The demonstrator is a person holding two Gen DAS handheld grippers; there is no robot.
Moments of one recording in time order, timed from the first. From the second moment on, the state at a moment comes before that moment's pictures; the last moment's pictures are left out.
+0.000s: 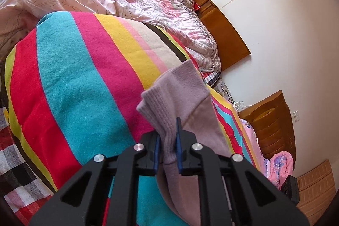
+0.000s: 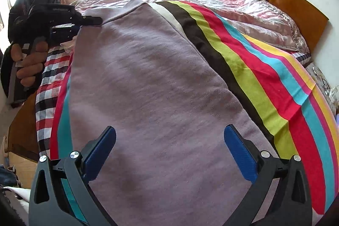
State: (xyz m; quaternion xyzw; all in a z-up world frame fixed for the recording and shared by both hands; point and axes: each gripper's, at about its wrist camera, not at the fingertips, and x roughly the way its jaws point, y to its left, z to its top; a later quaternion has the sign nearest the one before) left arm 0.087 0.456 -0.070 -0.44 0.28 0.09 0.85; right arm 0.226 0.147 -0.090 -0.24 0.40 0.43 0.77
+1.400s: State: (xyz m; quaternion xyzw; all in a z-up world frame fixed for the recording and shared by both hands) left arm 0.057 0.103 0.006 -0.12 0.27 -0.18 0.94; right arm 0.152 -0.228 -0.035 0.11 0.36 0.17 0.91
